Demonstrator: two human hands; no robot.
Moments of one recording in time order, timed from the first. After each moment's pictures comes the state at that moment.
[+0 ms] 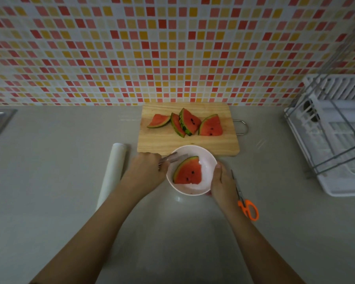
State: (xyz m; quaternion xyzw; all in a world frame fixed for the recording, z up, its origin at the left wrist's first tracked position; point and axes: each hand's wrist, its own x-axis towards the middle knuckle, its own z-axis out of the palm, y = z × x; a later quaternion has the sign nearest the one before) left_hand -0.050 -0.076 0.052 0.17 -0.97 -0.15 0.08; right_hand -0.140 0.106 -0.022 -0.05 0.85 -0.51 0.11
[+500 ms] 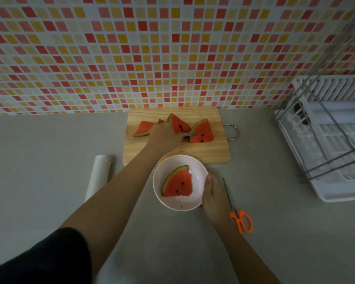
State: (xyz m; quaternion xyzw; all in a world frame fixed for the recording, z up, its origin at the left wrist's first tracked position) left_hand -0.196 -0.081 0.052 0.24 -0.93 -0.27 -0.05; right_hand -0.149 0.112 -0.043 -0.07 0.86 -0.48 0.12
